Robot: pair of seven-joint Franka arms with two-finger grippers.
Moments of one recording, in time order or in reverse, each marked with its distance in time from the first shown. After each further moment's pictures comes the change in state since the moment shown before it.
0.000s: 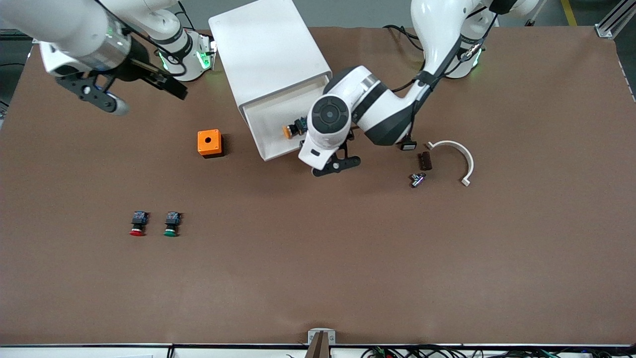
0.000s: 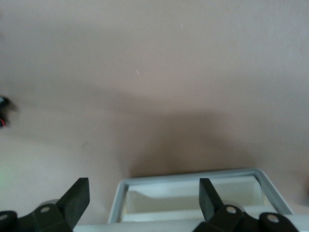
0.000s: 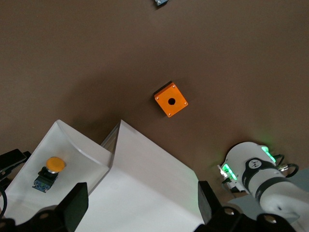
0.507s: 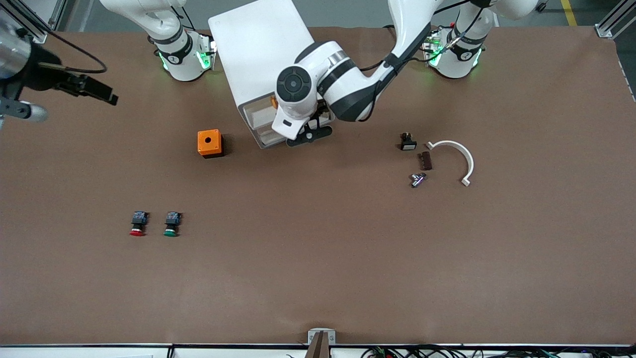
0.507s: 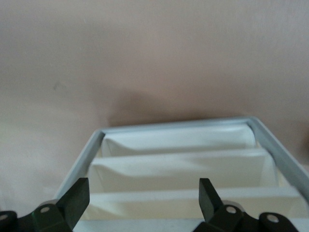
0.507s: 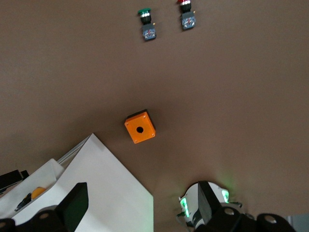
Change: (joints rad) left arm -0.140 0.001 0.000 -0.009 -0.067 0.002 -0.135; right arm -0.278 -0.041 -0.002 -0.070 -0.046 0.056 -0.529
